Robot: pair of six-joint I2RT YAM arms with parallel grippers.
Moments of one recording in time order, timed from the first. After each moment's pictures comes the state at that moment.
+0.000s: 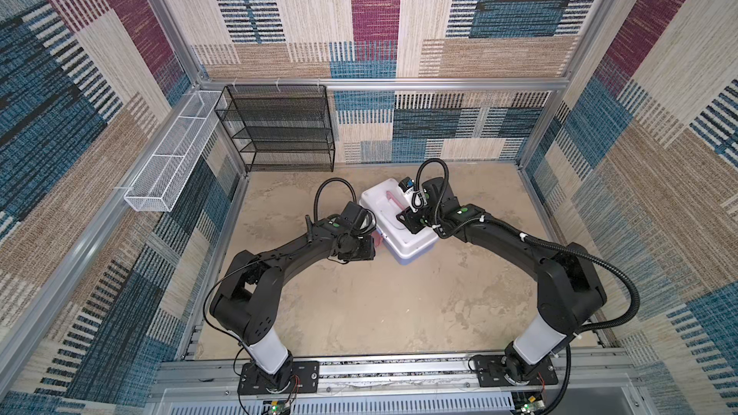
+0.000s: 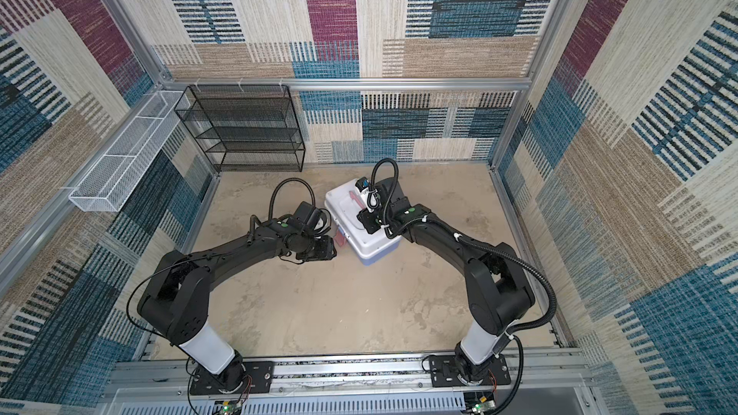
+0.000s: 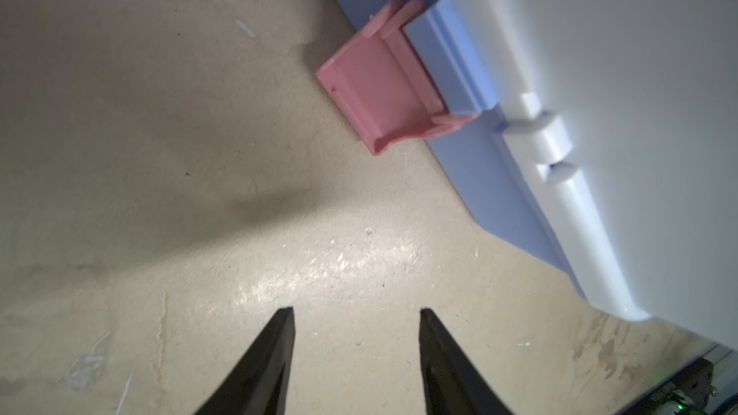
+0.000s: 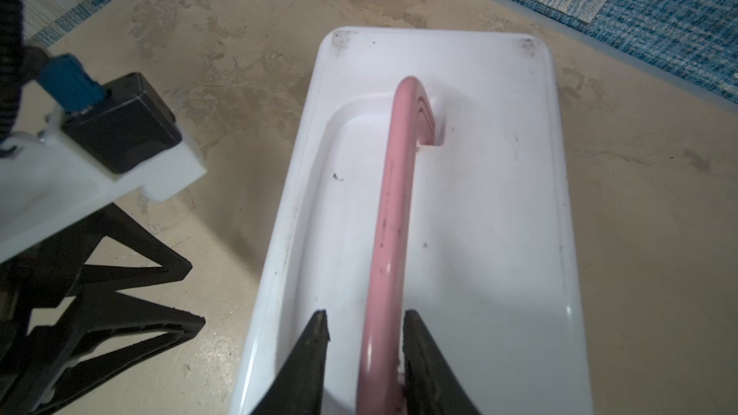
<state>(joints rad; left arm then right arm) -0.56 1.67 1.09 -0.55 0.16 -0.50 0.54 1.67 1.22 -0.28 -0.19 -0.08</state>
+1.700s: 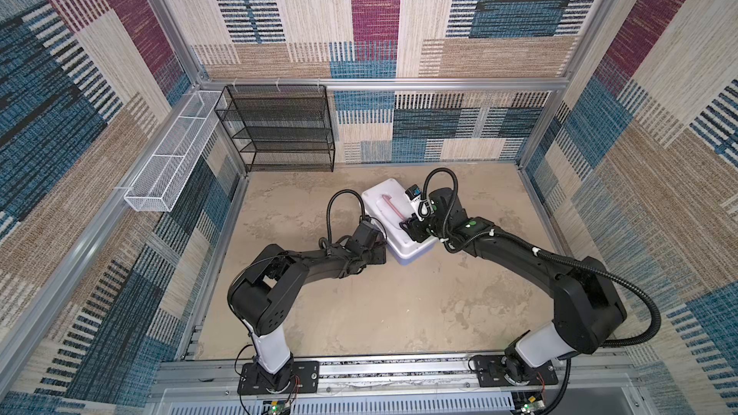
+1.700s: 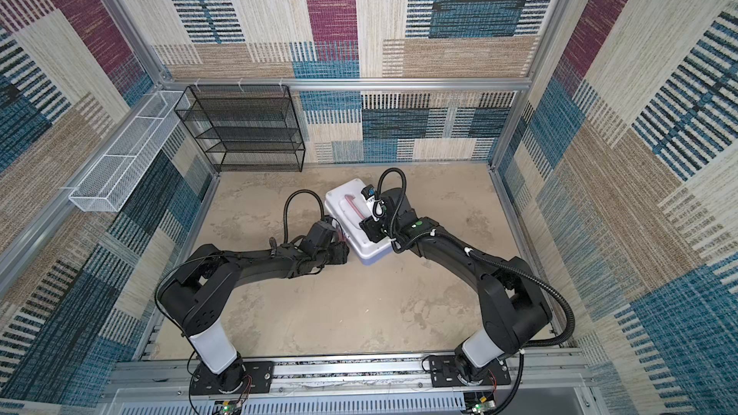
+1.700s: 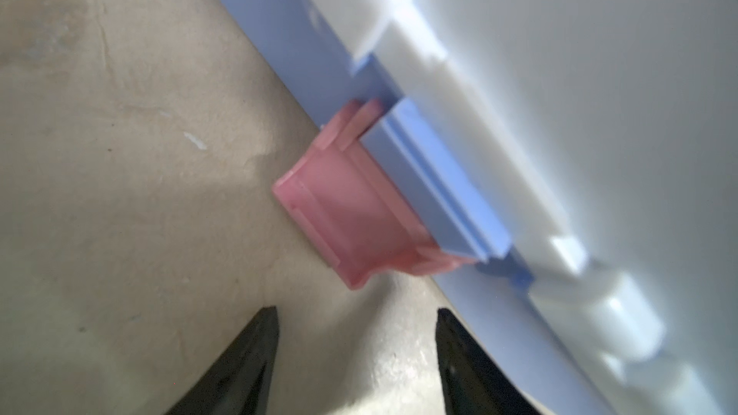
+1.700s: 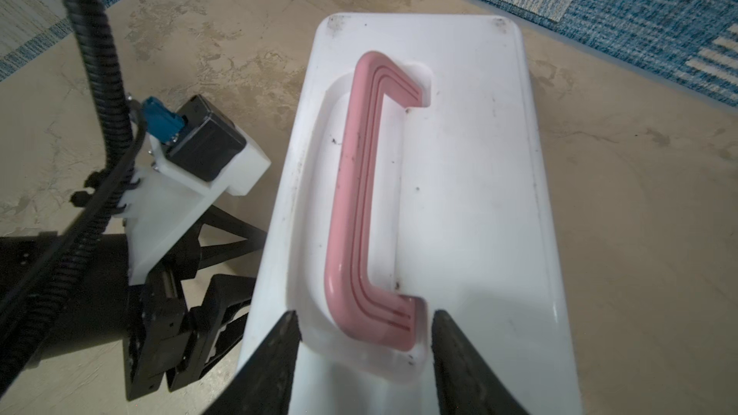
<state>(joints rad) -0.67 1.79 0.90 0.04 -0.08 -0.58 0.55 1.54 1.07 -0.20 -0.15 -0.04</state>
